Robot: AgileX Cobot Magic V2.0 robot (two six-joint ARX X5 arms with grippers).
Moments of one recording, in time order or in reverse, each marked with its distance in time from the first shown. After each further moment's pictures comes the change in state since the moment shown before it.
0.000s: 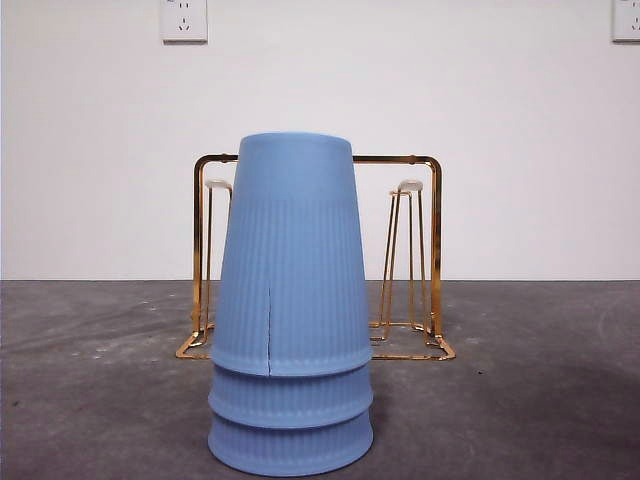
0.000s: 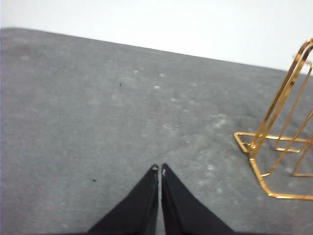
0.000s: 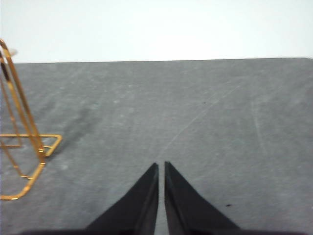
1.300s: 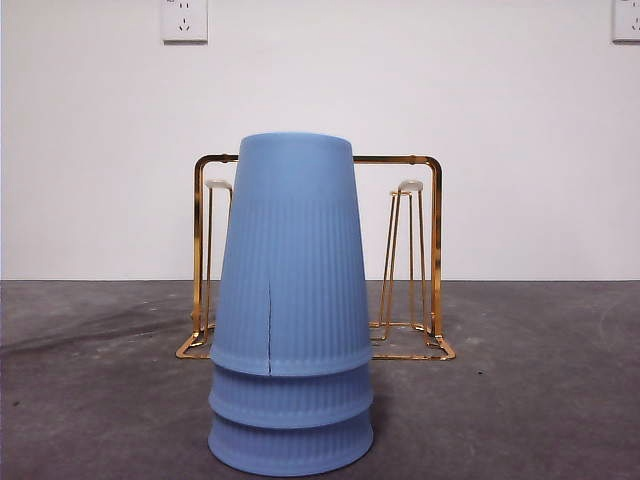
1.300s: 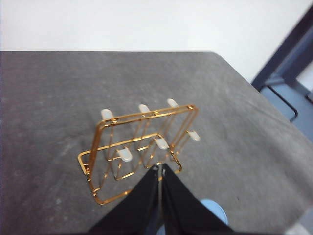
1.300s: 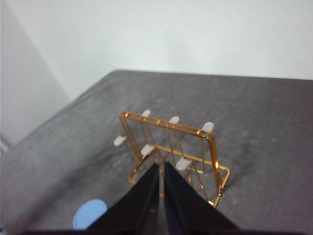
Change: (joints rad) left arm -0.067 0.779 1.265 -0.732 0.499 0.087; right arm 0.026 0.637 1.096 -0.657 -0.585 0.020
